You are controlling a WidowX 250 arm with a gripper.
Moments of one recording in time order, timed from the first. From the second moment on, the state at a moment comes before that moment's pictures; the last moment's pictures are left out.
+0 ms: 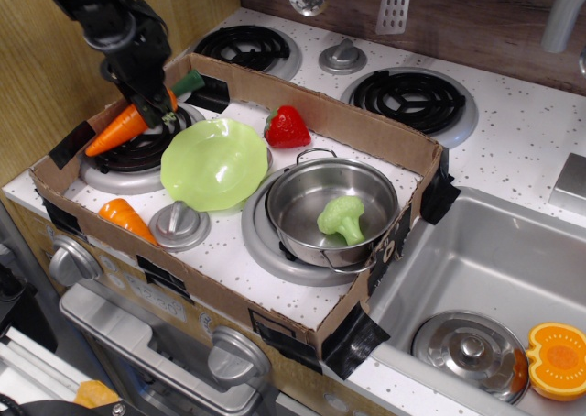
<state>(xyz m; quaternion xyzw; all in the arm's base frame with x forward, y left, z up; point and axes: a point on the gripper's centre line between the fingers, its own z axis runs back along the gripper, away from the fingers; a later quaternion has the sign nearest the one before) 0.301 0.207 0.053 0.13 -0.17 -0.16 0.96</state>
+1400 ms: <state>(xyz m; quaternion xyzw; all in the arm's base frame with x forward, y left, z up) 0.352 0.130 0.101 0.04 -0.11 -0.30 0.95</state>
